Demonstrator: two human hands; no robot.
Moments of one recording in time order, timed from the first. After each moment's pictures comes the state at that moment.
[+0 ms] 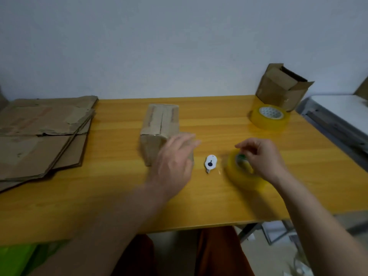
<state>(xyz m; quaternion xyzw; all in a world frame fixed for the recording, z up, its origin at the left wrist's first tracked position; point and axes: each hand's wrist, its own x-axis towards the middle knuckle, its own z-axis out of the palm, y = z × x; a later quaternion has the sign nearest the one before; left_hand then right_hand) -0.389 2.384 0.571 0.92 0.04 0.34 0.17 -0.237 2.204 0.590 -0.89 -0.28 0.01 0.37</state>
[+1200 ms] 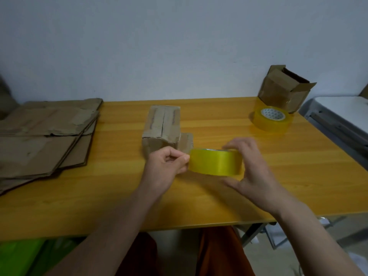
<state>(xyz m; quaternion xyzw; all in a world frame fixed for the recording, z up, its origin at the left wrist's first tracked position) -0.412 2.373 0.591 0.69 0.25 0.25 0.64 -0.292 2.193 0.599 -0.79 -0.48 -0.04 0.37</state>
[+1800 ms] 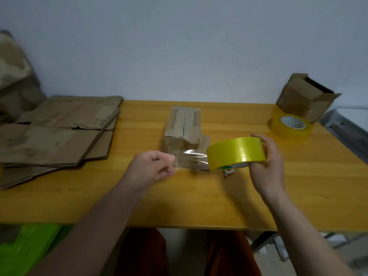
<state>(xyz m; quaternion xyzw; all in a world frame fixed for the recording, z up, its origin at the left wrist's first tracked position) -0.468 2.420 0.605 0.62 0.32 0.21 0.68 -0.294 2.236 0.589 -0.75 -0.30 -0.09 0.58</state>
